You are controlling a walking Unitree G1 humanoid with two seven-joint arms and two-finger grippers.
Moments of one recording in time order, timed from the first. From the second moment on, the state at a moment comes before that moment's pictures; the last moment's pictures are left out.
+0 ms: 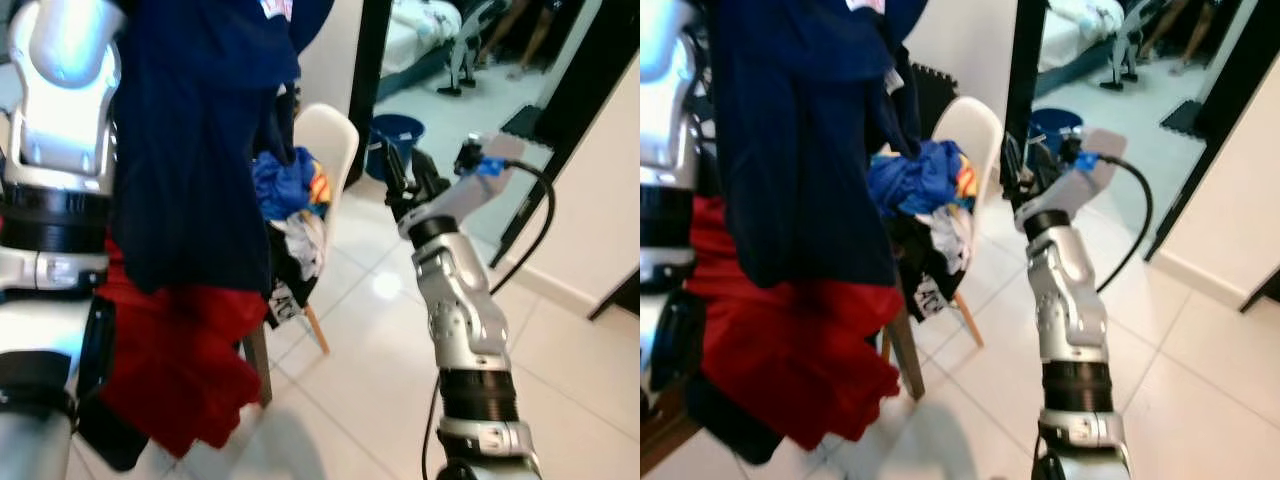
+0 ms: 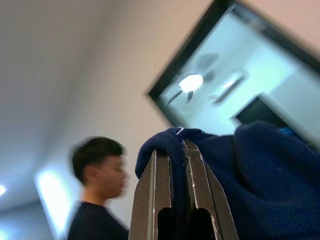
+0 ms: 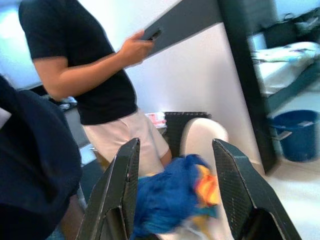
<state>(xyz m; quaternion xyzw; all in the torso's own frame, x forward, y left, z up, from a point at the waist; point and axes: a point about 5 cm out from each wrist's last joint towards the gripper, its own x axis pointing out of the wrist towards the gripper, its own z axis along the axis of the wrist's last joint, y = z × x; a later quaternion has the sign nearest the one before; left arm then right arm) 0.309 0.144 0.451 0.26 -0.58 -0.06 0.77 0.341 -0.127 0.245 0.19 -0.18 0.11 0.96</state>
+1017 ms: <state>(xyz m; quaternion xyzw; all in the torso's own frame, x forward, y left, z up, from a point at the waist) 0.354 0.166 0.170 0.10 0.01 -0.01 1.00 0.331 -0.137 0.160 0.06 0.02 0.10 0.99</state>
